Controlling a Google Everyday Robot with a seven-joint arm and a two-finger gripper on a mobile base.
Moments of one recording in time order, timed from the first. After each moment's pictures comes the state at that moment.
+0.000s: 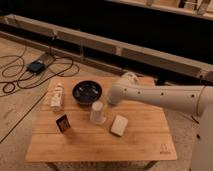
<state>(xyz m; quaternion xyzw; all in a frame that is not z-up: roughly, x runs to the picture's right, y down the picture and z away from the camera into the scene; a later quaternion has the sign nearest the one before) 0.006 0.096 0.819 -0.23 -0.11 0.17 0.95</state>
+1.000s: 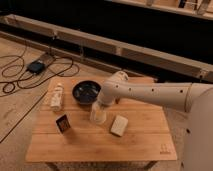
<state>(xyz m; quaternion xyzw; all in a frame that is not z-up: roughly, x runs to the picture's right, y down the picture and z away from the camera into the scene) -0.037 0.115 0.811 -0.28 -0.13 0.14 0.94</state>
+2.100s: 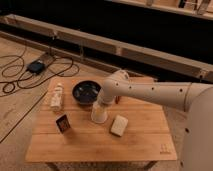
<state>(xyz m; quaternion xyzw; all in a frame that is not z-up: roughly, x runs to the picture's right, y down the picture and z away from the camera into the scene) -0.034 0.106 0.806 -0.28 -0.13 0.13 0.94</state>
